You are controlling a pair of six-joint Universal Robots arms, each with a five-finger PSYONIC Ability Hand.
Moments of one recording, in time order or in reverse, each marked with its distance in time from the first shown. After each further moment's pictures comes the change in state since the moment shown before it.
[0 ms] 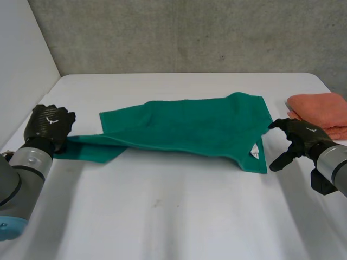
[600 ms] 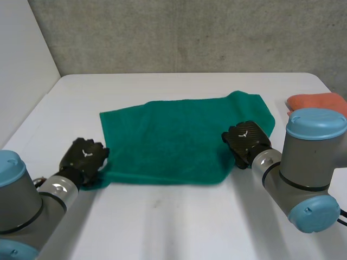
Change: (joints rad) left arm -0.103 -0.101 -0.061 -0.060 0.081 0.013; right arm 0.387 0.215 -0.202 -0.058 0.220 -0.535; left_hand 0.000 -0.015 -0.016 -0.014 0.000; right_hand 0.419 0.512 0.519 0.551 0.557
